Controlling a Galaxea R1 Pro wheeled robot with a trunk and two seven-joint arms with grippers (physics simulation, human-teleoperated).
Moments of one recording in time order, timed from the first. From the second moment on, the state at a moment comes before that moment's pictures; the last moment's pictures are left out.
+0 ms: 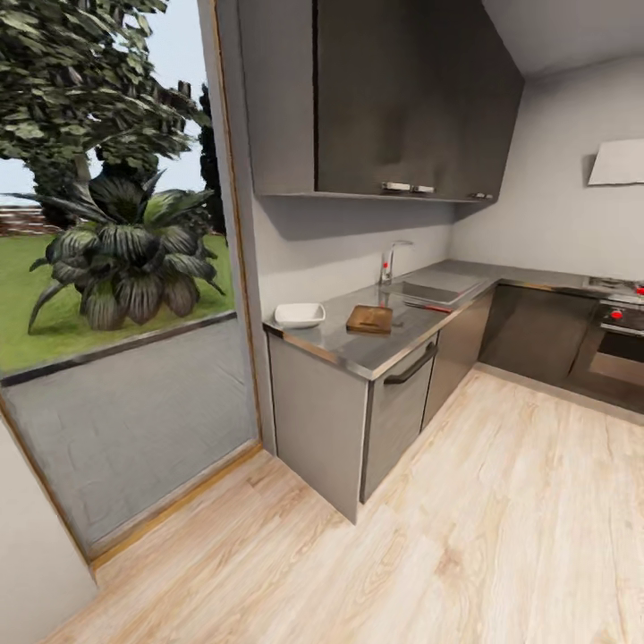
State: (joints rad) left arm 0.06 0.06 0.00 -0.03 0.00 -0.02 0.00; right arm 0.08 -0.14 -0.10 -0.04 0.00 -0.02 0.11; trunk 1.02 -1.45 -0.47
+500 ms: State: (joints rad) left arm 0.06 0.06 0.00 -0.03 0.00 -0.02 0.00; right arm 0.08 -0.13 -0.10 -0.04 0.00 -0.02 0.11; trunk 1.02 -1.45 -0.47
